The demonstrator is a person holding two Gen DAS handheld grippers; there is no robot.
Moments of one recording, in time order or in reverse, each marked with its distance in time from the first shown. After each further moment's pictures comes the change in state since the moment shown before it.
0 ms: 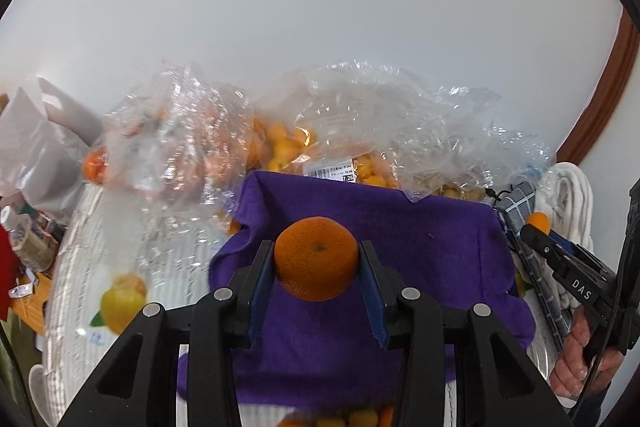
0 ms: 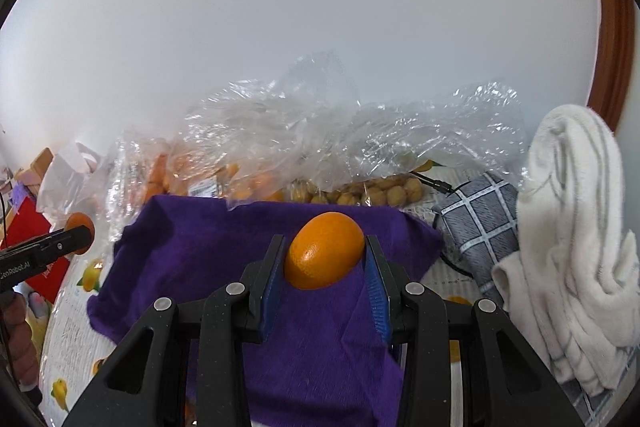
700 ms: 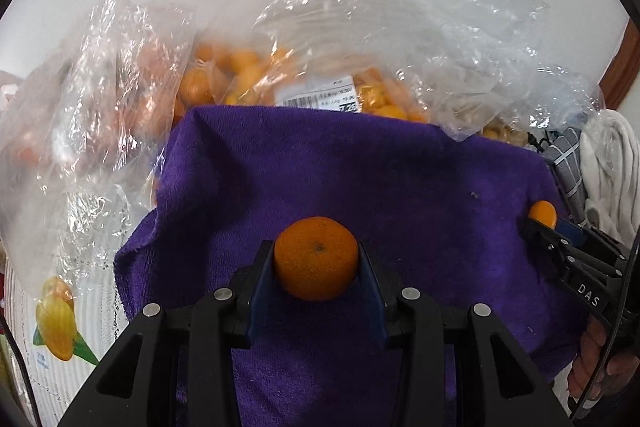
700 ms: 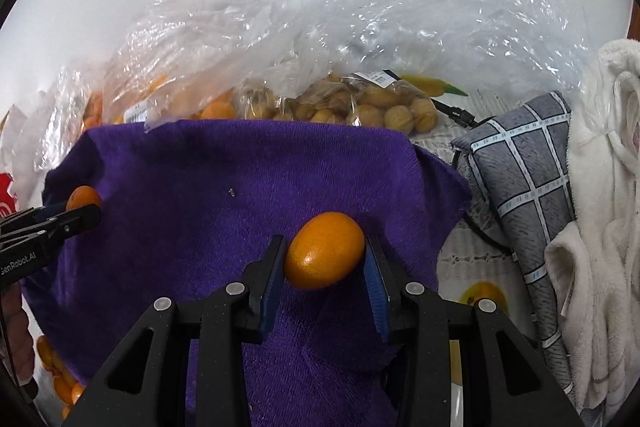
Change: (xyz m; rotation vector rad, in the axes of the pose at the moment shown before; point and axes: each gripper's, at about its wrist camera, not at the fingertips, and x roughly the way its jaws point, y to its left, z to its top) left arm 0.099 -0.023 -0.018 0.060 0.156 0.043; right arm 0.086 -0.011 -0.029 -0.064 0.192 -0.069
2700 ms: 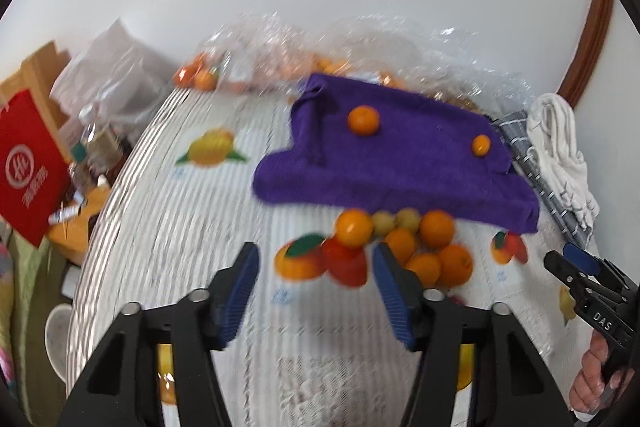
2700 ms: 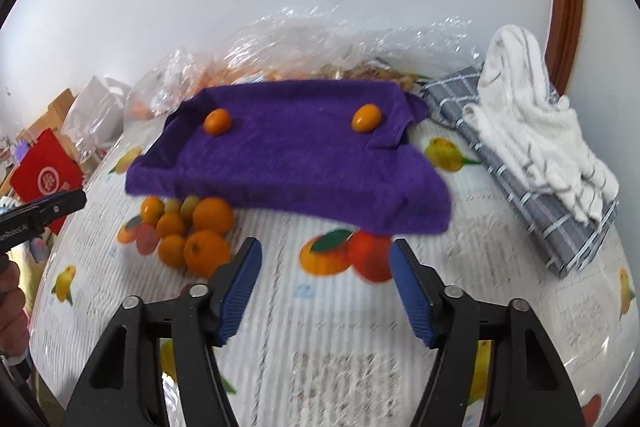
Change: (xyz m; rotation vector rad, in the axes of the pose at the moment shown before) left arm -0.186 0.061 -0.170 -0.075 -0.132 0.050; right arm -0.180 0.055 -0.165 0.013 -0.114 0.048
